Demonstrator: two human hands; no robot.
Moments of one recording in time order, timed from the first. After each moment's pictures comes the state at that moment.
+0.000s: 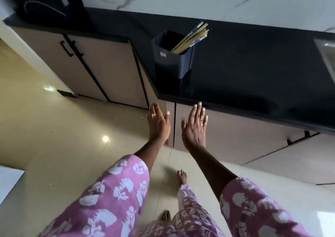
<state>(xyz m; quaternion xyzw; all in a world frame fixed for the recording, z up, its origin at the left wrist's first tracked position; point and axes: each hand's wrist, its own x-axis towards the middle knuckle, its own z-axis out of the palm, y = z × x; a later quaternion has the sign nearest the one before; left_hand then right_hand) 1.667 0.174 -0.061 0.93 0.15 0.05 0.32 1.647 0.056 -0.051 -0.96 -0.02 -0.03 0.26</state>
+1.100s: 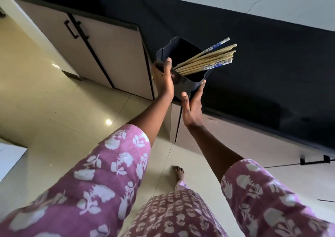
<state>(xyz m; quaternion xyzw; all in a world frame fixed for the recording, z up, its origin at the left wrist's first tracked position) 1.795 0.183 0.022 0.61 0.27 0.20 0.72 1.733 0.090 -0.011 -0.80 -0.06 -0.01 0.59</state>
